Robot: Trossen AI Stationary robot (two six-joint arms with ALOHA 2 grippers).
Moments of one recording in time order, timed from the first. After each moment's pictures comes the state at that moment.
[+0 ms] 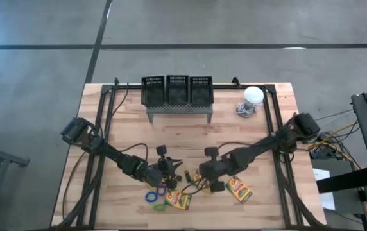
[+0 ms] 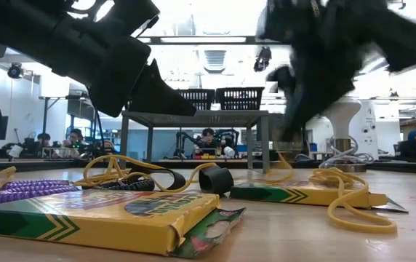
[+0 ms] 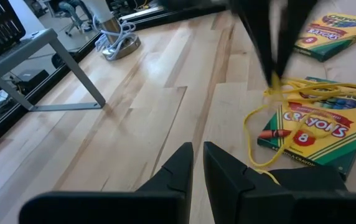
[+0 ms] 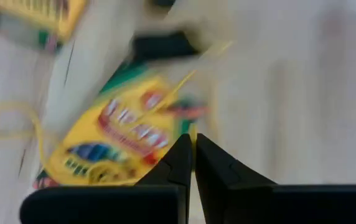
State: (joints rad) left arm -0.48 1.81 0.76 0.47 -0.79 -0.11; right arm 0.39 1.74 1.09 -0.43 0.22 0.23
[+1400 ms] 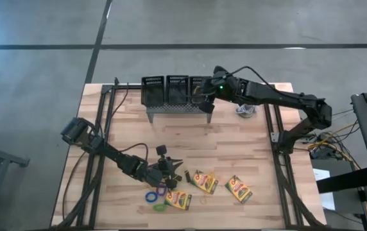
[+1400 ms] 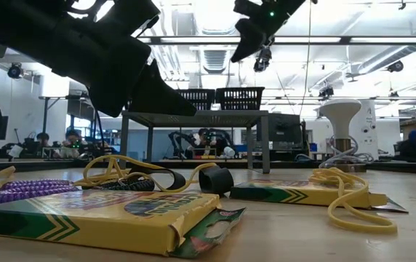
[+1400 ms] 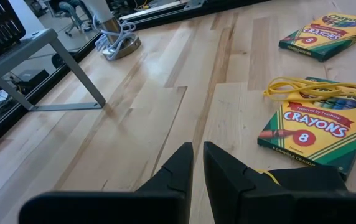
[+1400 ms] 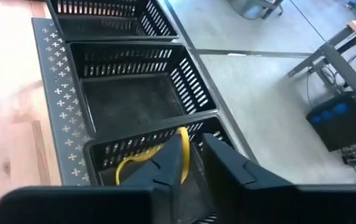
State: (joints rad) left arm -0.48 1.81 0.76 0.47 -0.79 -0.11; right arm -0.31 1.51 1.38 -0.46 0.34 -0.24
